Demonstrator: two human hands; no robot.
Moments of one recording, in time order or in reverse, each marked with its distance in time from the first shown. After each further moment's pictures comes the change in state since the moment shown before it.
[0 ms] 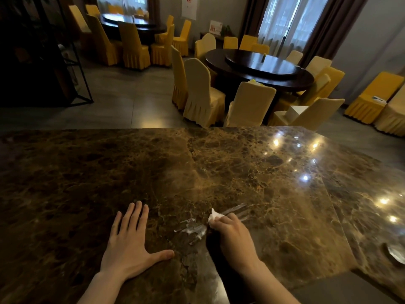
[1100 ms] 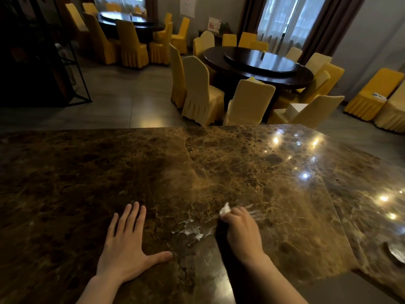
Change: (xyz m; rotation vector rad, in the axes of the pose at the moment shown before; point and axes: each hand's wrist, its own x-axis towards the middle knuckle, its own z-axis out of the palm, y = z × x) left_hand 0.000 -0.001 0.001 0.004 0.005 0.000; right_hand 0.012 0.019 -0.009 -0.054 0.000 0.188
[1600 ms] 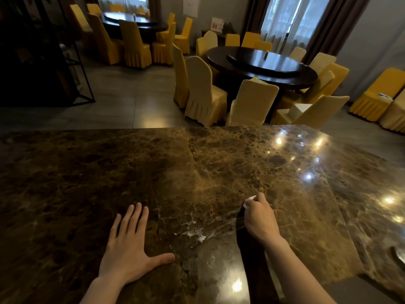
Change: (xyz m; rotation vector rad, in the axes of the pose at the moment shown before) left_hand 0.001 0.001 -0.001 0.020 -0.022 -0.017; right_hand 0.036 0.043 -0.013 -0.006 -0.082 0.213
